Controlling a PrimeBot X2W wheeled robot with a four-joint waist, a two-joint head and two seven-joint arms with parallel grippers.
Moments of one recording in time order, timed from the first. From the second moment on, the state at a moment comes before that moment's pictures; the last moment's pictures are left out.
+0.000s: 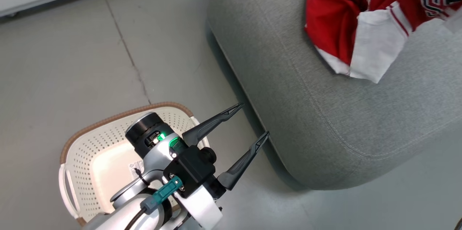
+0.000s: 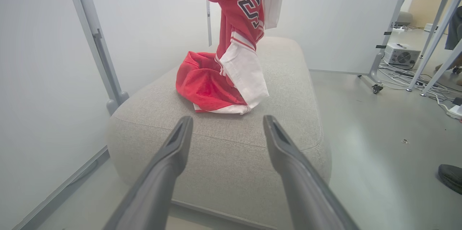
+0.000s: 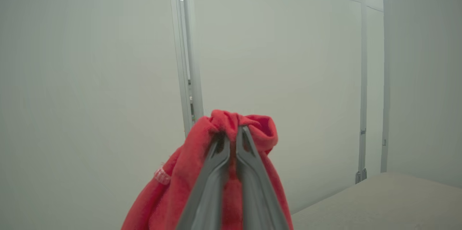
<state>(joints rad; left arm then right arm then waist) -0.40 0.39 -0.76 -0.22 -0.31 -0.01 0.03 -0.98 -0.29 -0.09 0.41 0.47 0.13 -0.15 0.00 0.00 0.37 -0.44</state>
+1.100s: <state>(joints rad) -0.49 0.40 -0.76 -0.23 -0.30 -0.02 0.02 -0.88 -0.28 -0.24 0.90 0.40 0.13 -0.26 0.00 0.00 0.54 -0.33</state>
